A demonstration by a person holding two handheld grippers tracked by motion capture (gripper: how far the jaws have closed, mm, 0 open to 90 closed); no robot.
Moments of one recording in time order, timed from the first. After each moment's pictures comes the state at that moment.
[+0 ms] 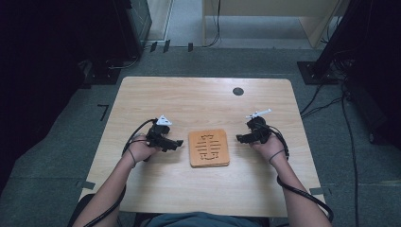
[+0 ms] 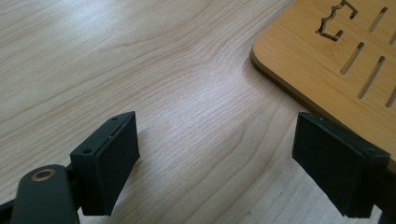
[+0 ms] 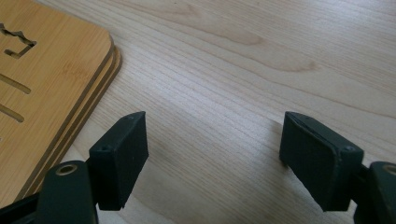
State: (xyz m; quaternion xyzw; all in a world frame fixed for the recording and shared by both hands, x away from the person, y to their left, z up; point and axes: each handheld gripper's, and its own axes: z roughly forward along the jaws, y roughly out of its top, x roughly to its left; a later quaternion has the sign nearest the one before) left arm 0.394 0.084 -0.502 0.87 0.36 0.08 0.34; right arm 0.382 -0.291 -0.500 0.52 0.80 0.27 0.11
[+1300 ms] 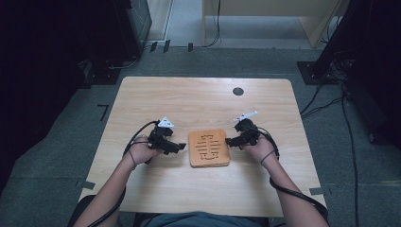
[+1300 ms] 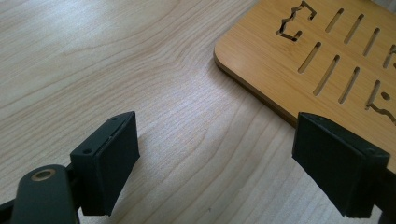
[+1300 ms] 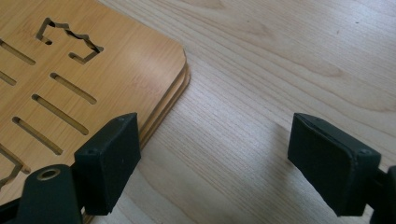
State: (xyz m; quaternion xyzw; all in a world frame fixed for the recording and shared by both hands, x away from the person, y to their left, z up) left arm 0.384 0.078 -0.498 0.87 0.34 0.06 0.35; right arm 0.378 -0.253 -0.500 0.48 0.83 0.28 0.11
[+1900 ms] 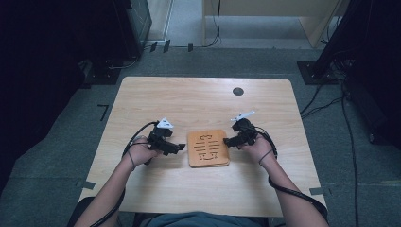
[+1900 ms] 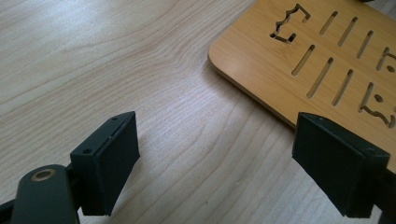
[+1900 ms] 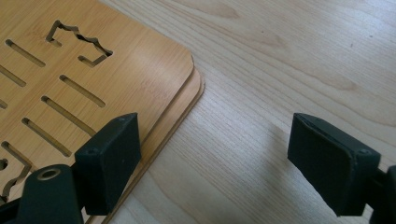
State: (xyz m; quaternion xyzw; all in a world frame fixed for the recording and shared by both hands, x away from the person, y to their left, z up) left arm 0.380 0.081 -0.497 0.87 0.34 0.06 0.35; right arm 0.379 -0.245 -0.497 0.46 0.83 0.28 0.11
